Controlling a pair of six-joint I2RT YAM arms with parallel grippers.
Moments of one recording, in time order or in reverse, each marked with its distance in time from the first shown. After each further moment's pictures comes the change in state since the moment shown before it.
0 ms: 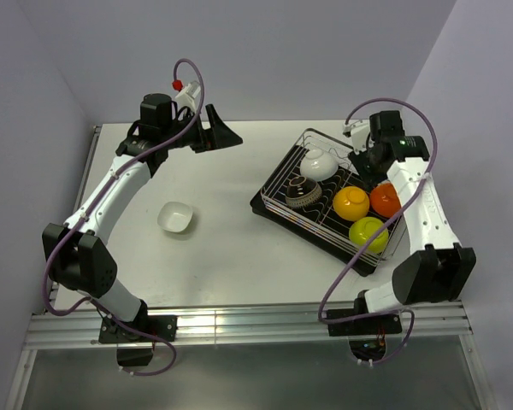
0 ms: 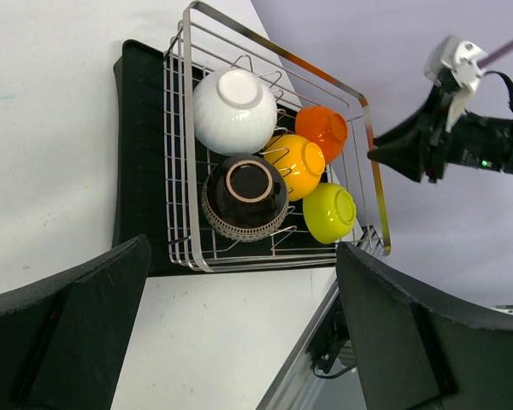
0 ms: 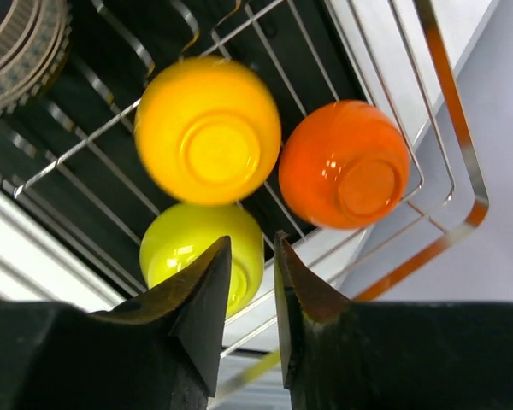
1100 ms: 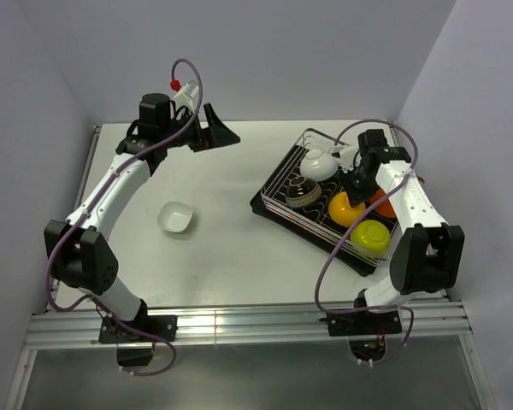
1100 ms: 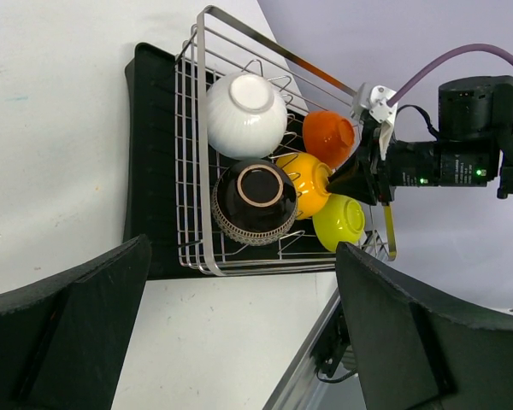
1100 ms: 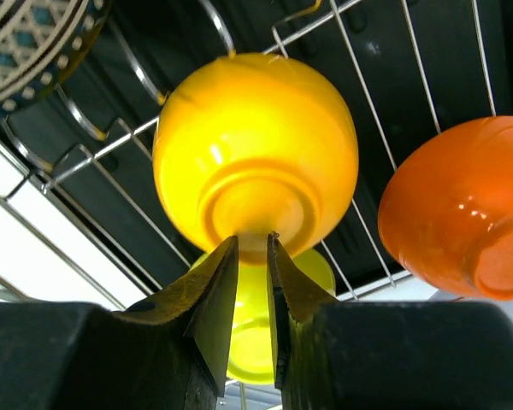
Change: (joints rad) left arm 0.020 0.021 -0.001 0.013 0.009 0.001; right arm -0.021 0.098 -0.201 0.113 -0.142 0.030
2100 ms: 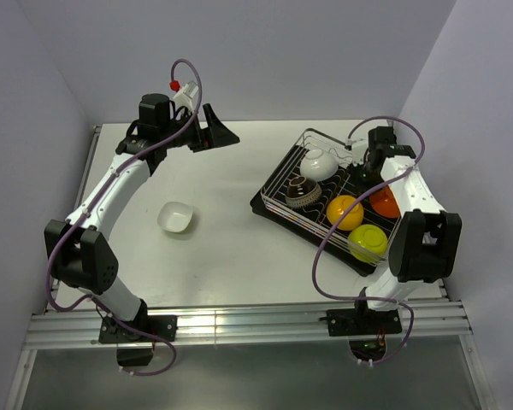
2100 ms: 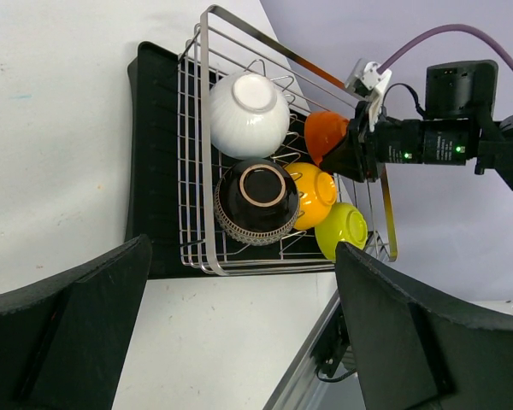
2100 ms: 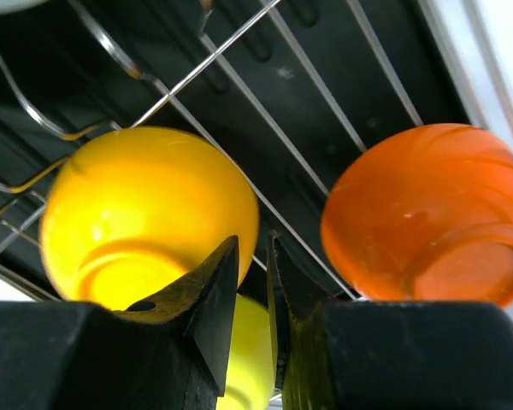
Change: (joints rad) left arm 0.005 0.002 -0.003 0.001 0.001 0.000; right arm -0.087 0.085 0.024 0.107 0.026 0.057
